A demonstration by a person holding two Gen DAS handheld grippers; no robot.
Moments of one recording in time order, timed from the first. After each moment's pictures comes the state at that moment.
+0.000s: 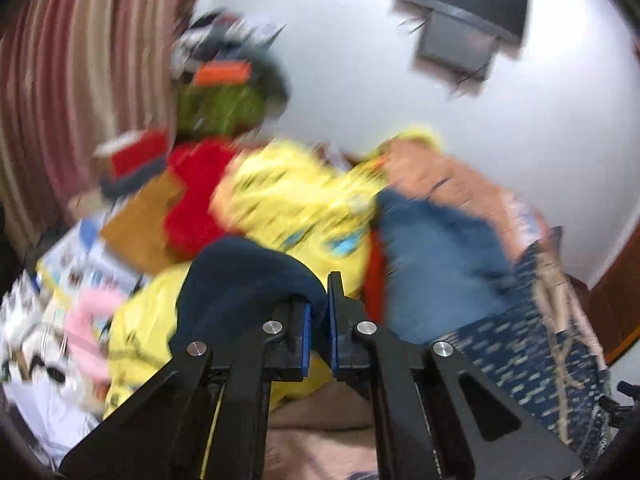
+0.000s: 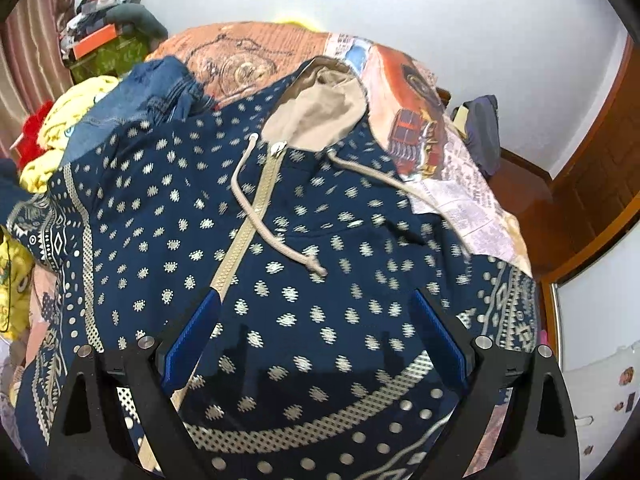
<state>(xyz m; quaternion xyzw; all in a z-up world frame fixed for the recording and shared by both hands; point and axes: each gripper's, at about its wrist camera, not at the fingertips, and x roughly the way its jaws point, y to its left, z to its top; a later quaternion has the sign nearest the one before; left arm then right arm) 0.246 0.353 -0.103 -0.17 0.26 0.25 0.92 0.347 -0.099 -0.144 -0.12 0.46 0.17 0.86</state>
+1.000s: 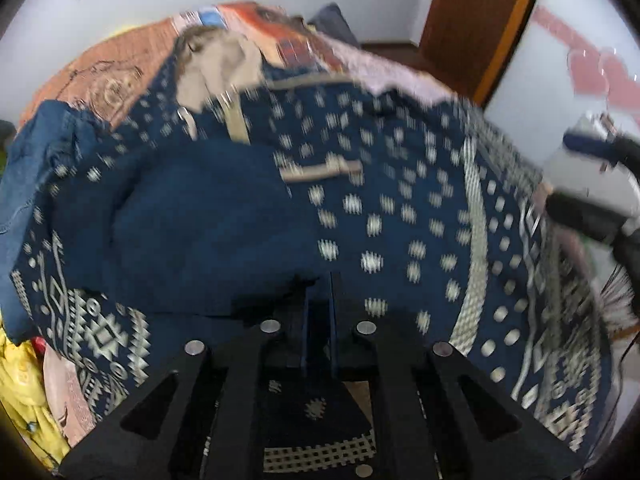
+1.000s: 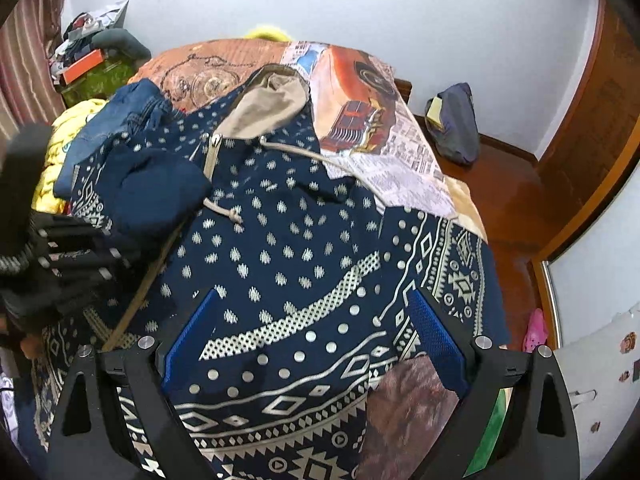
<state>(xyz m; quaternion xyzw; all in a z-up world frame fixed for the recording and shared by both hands) 0.367 -0.010 -0.224 0.05 0.50 -0.15 0.85 0.323 -0.184 -0.140 -0.10 0.46 0.16 0.87</state>
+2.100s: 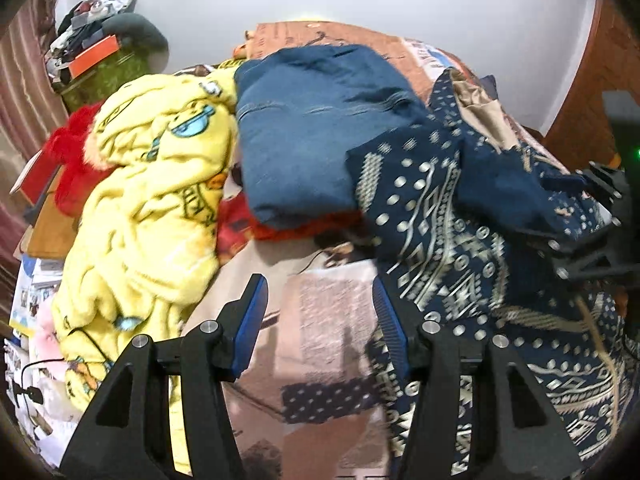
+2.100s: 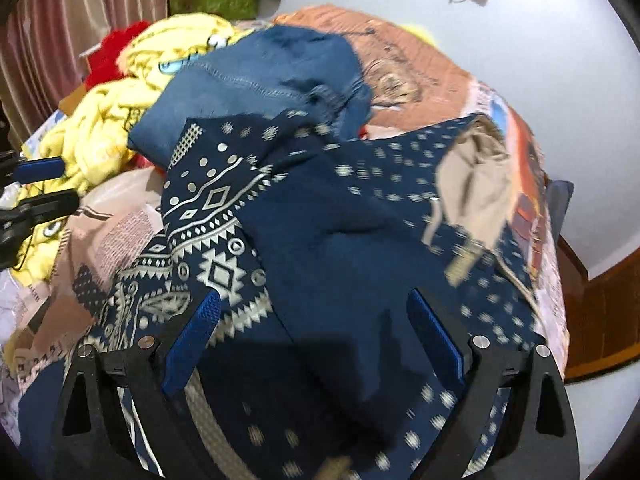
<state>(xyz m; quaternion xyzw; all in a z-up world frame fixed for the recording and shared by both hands) 0.248 0.257 -0.185 -0.07 0.45 0.08 0.89 0.342 0.064 -0.176 -0.27 0.45 0.31 0.80</state>
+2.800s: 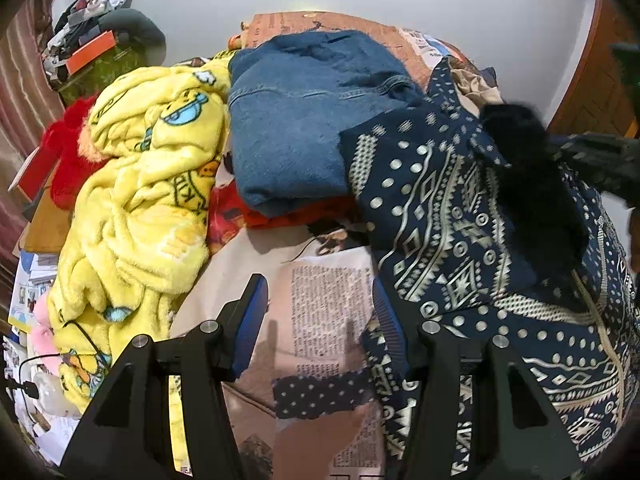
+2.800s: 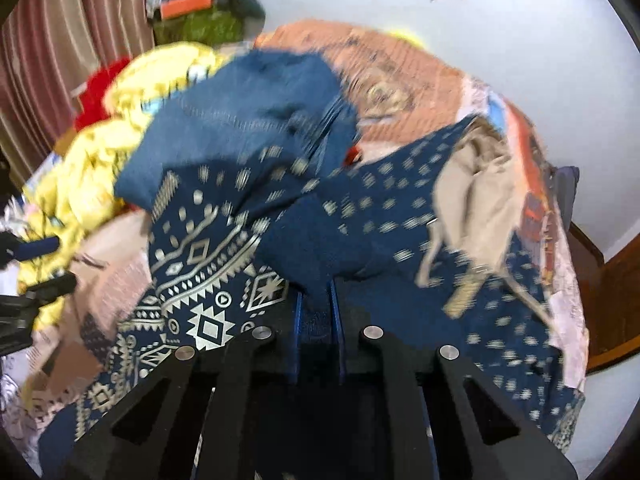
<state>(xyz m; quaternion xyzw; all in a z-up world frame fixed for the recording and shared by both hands) 0.253 0.245 -0.193 -0.07 0.46 0.08 0.88 0.364 0.031 -0.137 -0.18 0.42 0.31 0.83</state>
